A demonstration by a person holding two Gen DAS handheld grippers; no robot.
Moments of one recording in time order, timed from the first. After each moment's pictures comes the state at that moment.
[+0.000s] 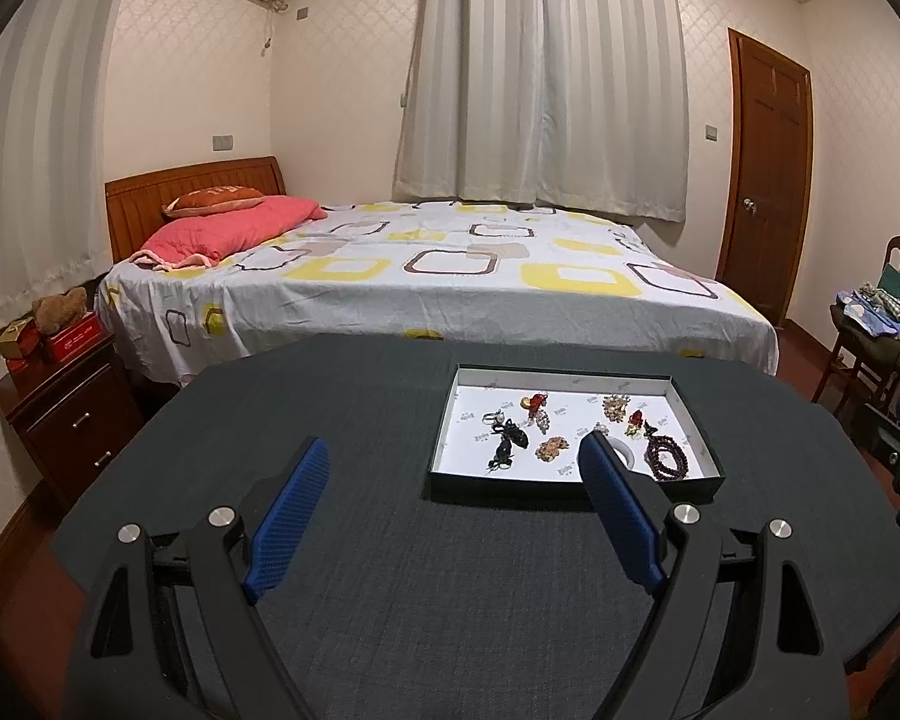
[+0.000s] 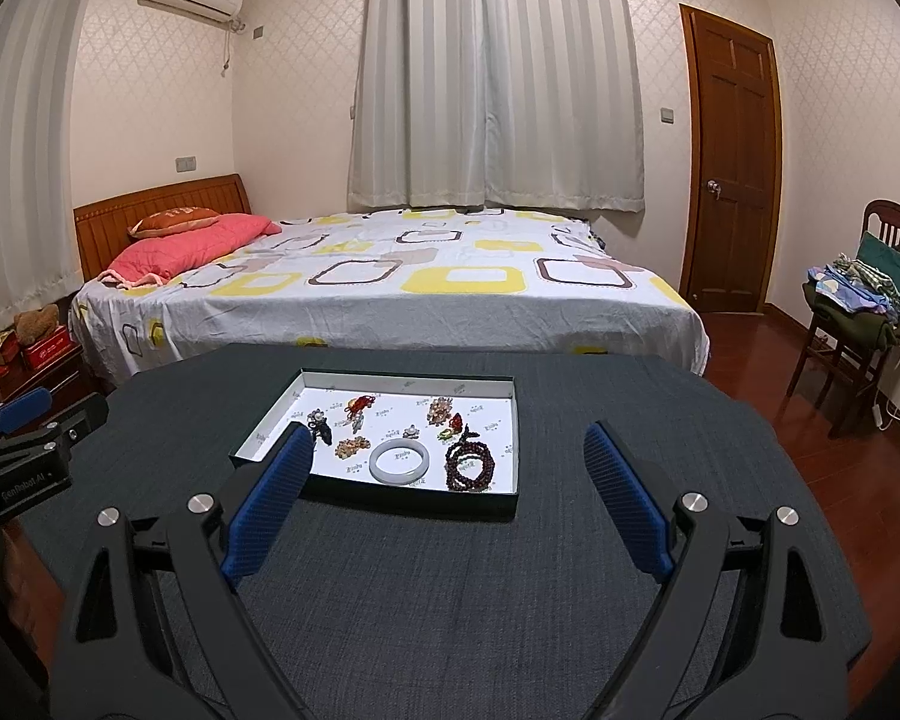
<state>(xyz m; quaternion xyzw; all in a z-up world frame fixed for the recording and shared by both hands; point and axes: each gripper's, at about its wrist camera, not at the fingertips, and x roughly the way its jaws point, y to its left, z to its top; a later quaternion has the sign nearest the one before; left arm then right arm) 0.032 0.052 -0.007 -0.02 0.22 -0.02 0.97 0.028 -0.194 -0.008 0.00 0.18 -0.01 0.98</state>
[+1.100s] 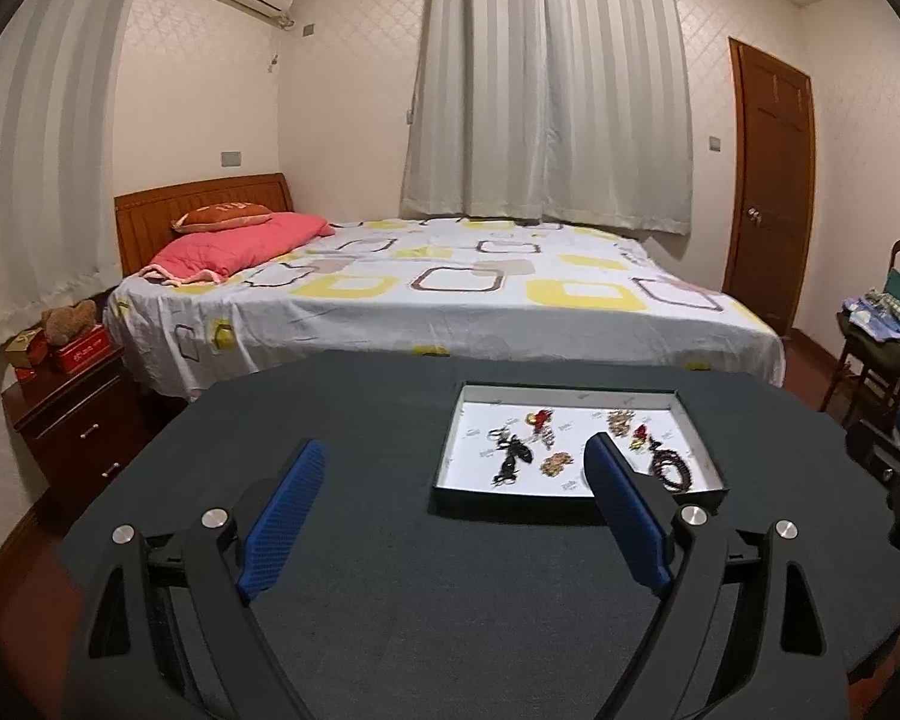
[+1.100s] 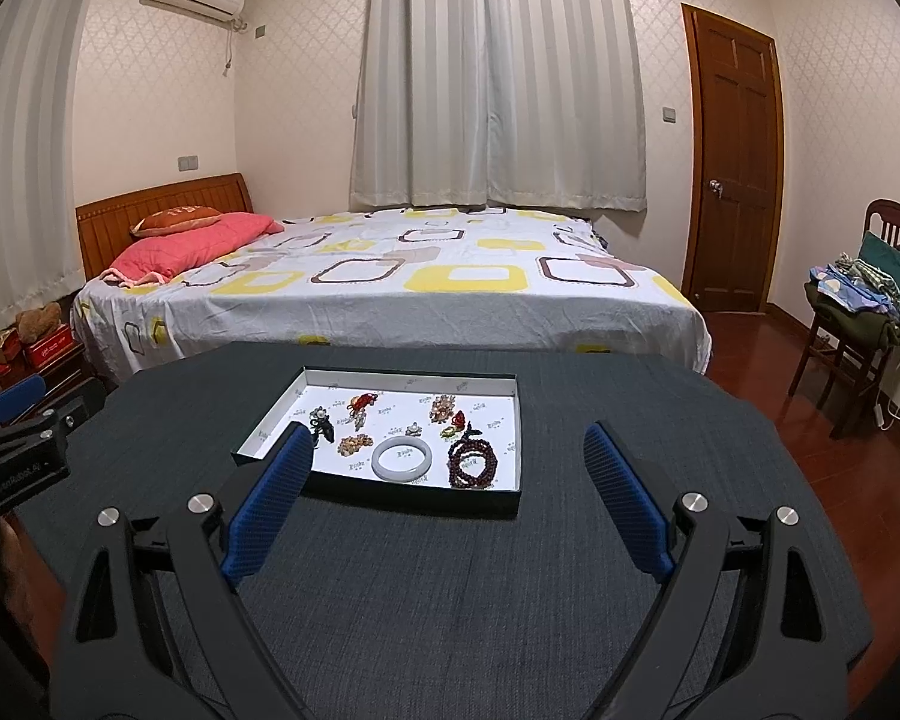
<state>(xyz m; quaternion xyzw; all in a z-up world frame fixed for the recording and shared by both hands) 0.029 0.050 -0.001 -0.02 0.20 -0.01 0.98 0.027 -0.189 -0.009 0.00 0.19 -0.01 0.98</state>
